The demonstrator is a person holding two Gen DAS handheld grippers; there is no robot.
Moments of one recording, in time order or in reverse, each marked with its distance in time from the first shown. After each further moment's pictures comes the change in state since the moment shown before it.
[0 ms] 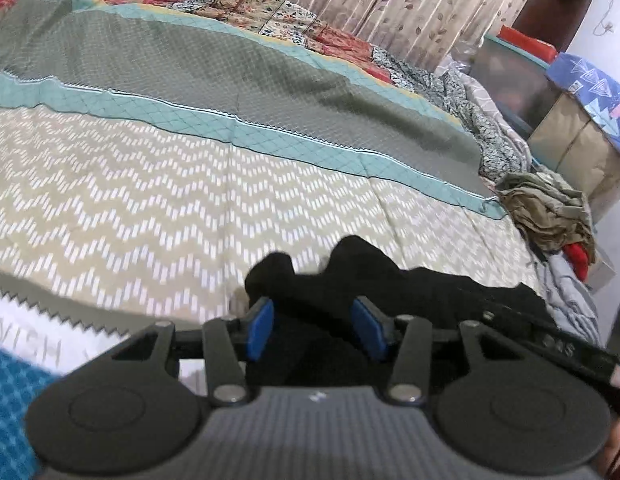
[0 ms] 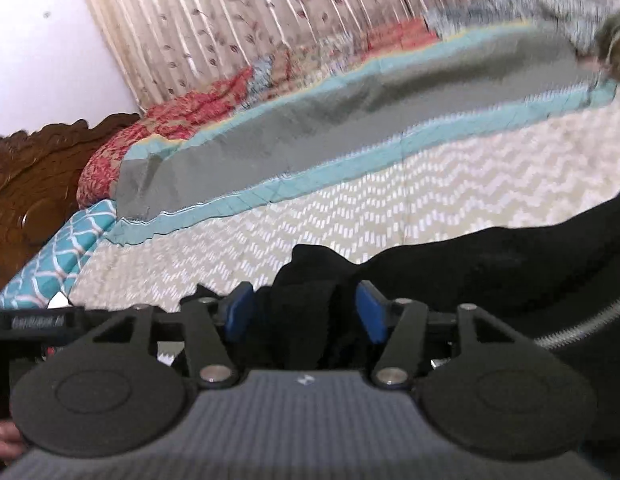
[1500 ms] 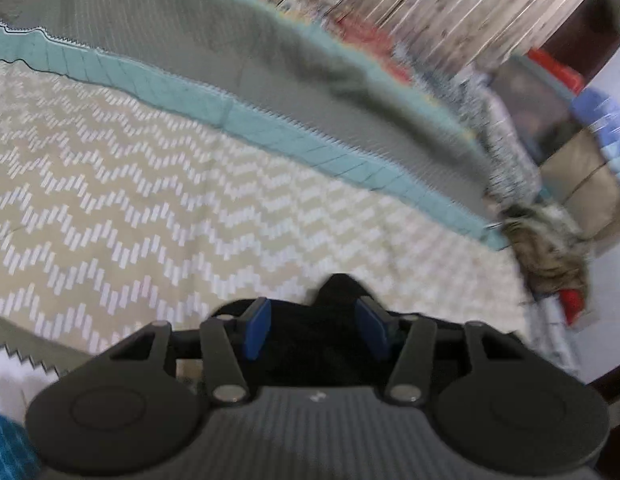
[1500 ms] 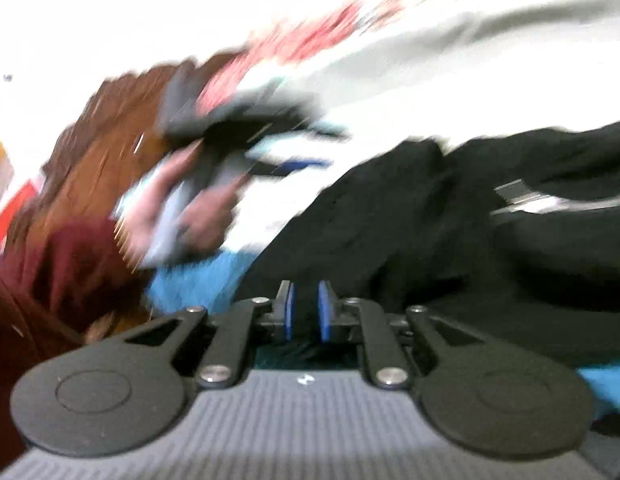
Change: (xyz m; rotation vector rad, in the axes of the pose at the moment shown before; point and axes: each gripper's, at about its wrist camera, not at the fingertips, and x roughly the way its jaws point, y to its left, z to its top) left arm 0.037 0.006 0.030 -0.157 0.049 -0.093; right arm -0.115 0.021 -0.056 -0.057 0.158 0.311
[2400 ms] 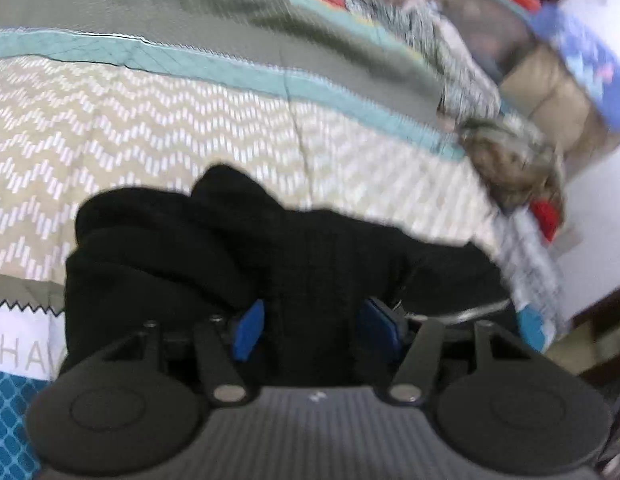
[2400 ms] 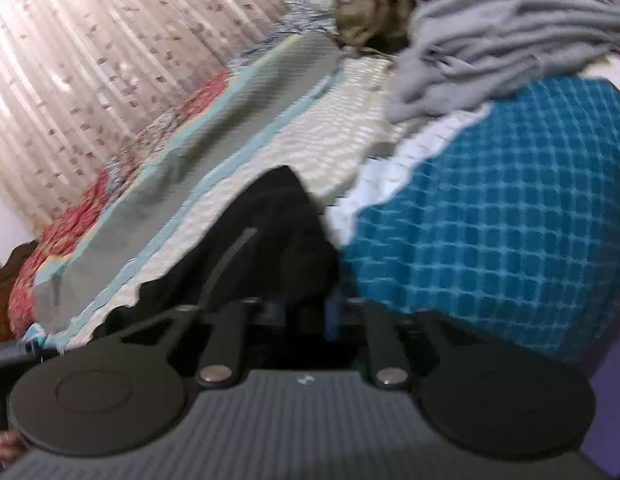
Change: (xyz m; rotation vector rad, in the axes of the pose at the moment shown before) left arm 0.032 -0.067 -0.045 0.095 0.159 -0.058; right arm -0.108 -0.135 -0.018 0.401 -0.377 -0.527
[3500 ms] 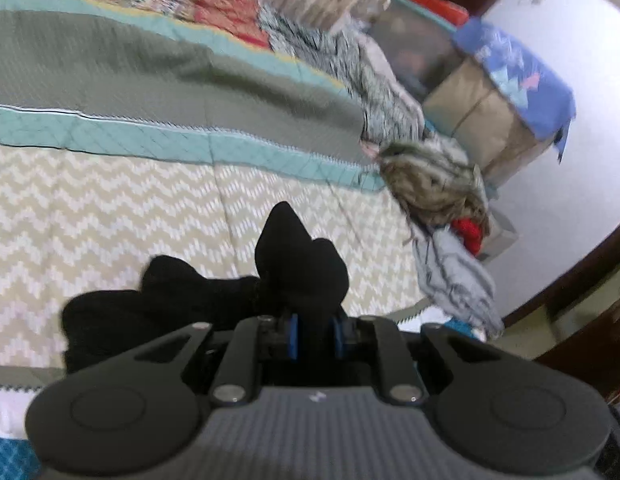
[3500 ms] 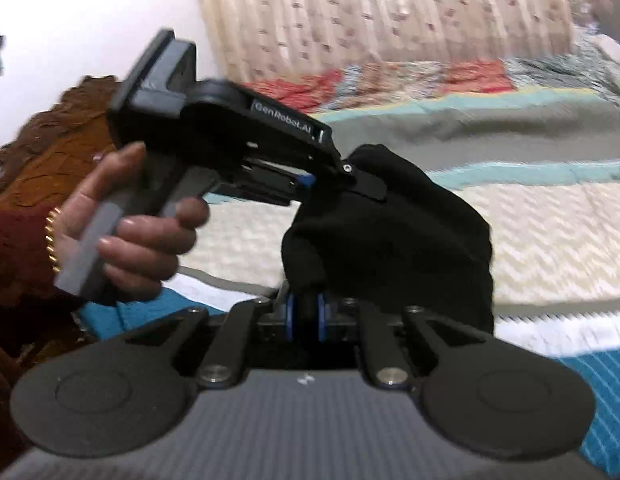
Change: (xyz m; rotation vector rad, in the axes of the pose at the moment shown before) left arm -0.064 -0.024 0.043 0.113 -0.042 -0.168; right arm -0.009 0.217 -0.058 -0.605 0.162 0.432
